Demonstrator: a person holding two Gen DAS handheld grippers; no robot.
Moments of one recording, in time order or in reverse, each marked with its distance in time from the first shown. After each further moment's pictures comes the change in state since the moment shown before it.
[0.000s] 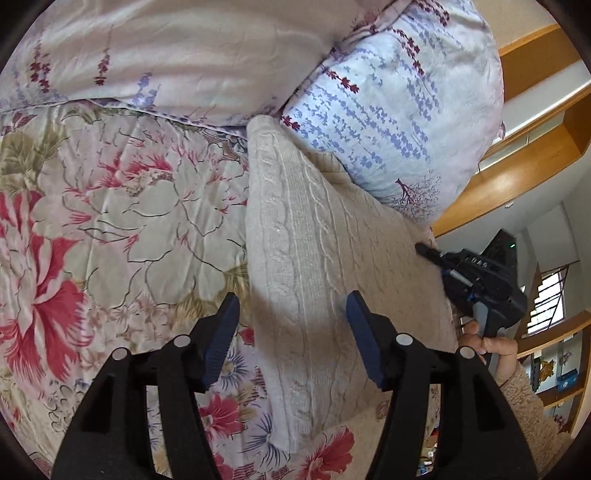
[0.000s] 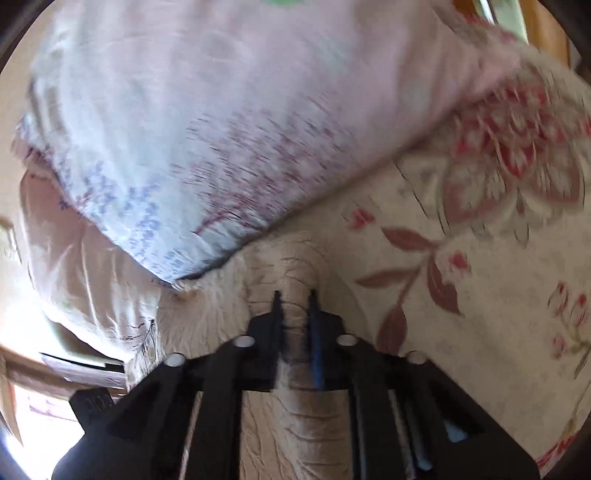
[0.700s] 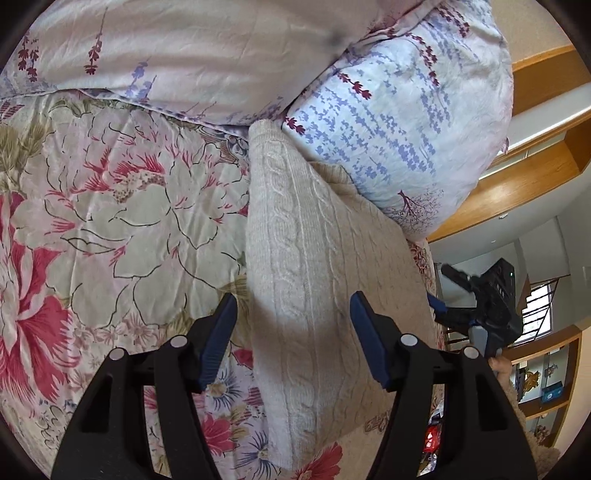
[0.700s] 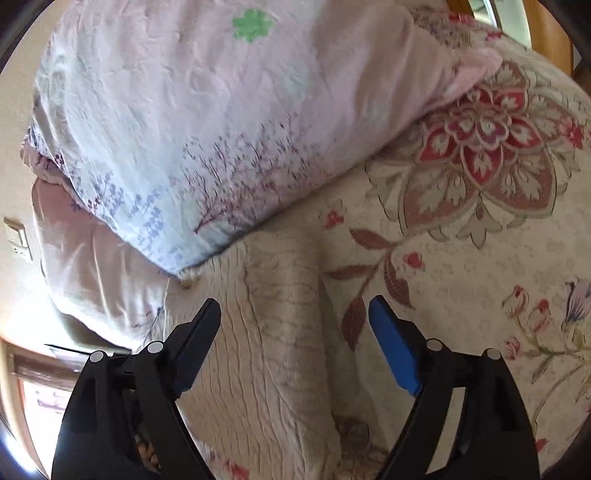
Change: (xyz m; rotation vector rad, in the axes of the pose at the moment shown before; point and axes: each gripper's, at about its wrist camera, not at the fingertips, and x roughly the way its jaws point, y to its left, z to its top) left arm 0.018 0.011 0.019 -0.071 0.015 -0.052; right arm -0.013 -0.037 0.003 0.083 0.175 0.066
